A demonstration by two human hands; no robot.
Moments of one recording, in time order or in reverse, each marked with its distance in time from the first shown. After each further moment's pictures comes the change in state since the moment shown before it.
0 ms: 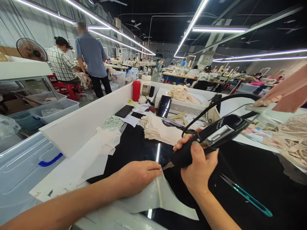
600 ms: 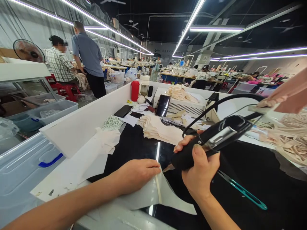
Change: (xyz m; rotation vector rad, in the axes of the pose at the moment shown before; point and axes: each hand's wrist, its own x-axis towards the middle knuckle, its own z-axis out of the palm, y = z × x) left_hand -0.002 -0.003 0.000 0.012 0.005 -0.001; right_hand -0.008 -0.011 -0.004 -0.020 0.009 -0.007
